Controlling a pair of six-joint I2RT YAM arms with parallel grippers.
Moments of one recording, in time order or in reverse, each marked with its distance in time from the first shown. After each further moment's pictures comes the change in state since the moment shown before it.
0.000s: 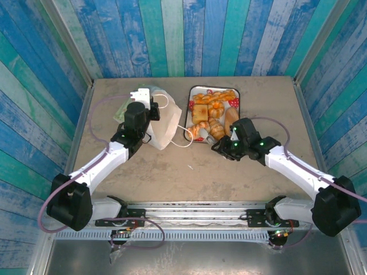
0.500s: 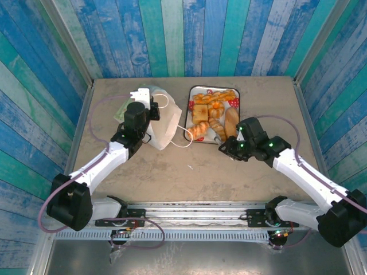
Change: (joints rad) left arm 0.000 0.000 -0.001 0.007 0.003 0.000; right arm 0.000 -0.102 0.081 -0.208 0.090 -0.070
